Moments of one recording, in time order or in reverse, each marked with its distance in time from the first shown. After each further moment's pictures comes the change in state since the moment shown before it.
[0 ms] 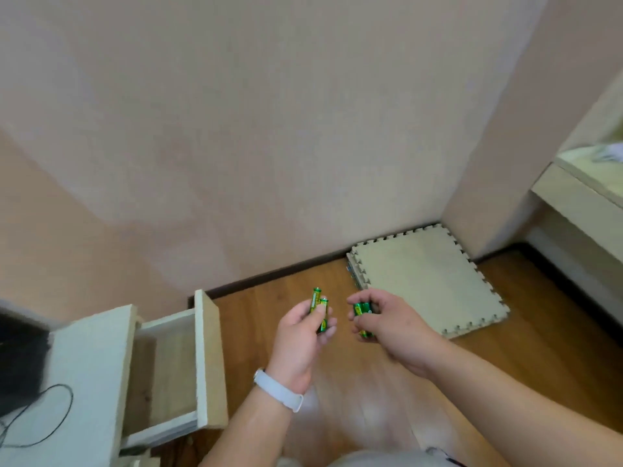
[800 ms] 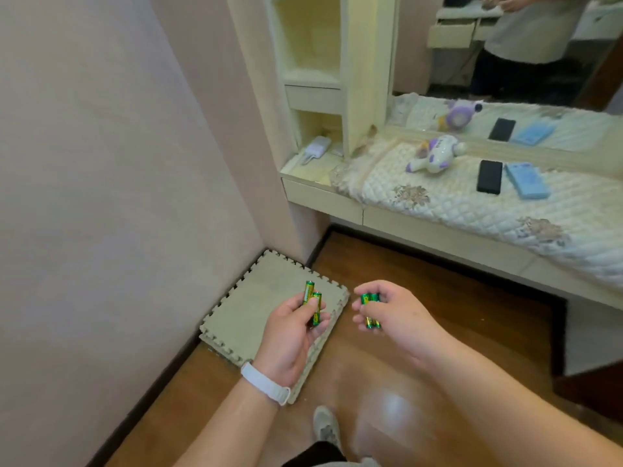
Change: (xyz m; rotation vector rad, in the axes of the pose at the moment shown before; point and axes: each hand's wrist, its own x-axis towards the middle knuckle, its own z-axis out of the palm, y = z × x) left_hand -0.022 -0.111 0.433 0.357 -0.604 -0.198; right_hand -0.152 0.042 -0.404 0.336 0.742 -0.010
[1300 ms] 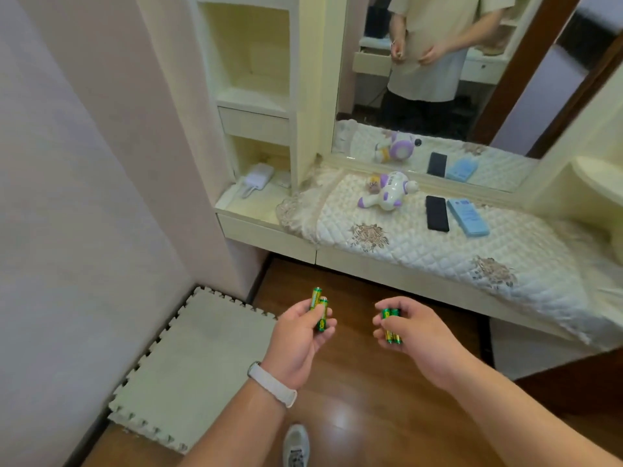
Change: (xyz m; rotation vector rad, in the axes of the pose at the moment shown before) left_hand 0.168 0.051 0.066 -0.016 -0.276 -0.135; right_hand 0.118 -0.046 -0.054 -0.004 0.336 0.099
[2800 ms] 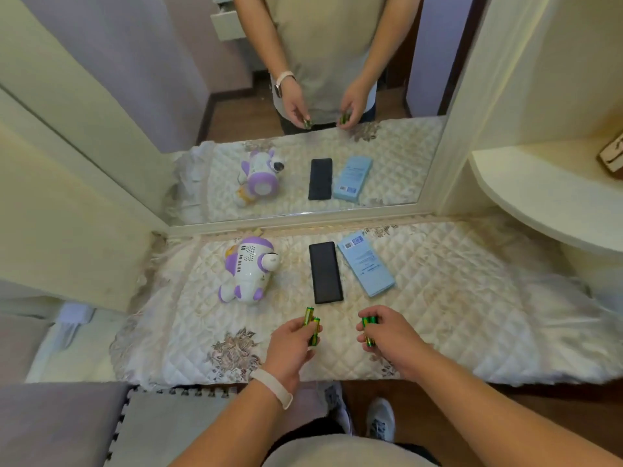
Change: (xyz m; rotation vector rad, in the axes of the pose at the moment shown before) left_hand 0.326 -0.054 0.346 0.690 0.066 -0.207; right_hand 0.334 0.006 -0.307 0.228 0.088 0.319
